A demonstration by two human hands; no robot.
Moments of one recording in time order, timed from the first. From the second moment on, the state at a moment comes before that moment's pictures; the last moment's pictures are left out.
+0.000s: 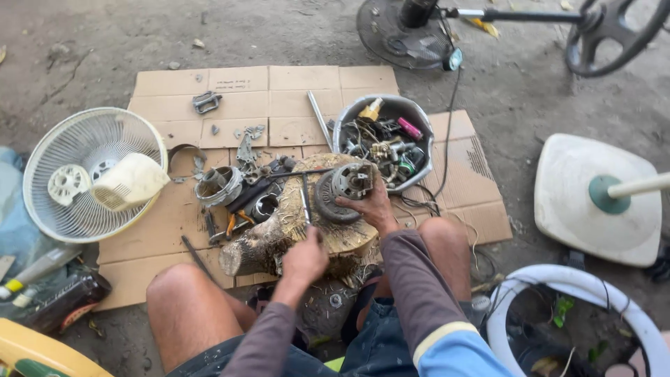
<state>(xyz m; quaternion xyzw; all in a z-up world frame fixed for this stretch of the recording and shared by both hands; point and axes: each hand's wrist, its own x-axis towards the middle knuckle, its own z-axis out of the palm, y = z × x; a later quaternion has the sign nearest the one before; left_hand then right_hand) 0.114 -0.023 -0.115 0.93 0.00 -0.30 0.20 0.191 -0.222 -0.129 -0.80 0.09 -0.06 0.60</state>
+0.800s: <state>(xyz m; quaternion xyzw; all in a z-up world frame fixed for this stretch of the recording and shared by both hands) 0.066 0.022 0.086 0.95 -0.02 -0.07 0.32 0.192 -0.220 -0.141 -0.81 0.03 -0.12 0.57</state>
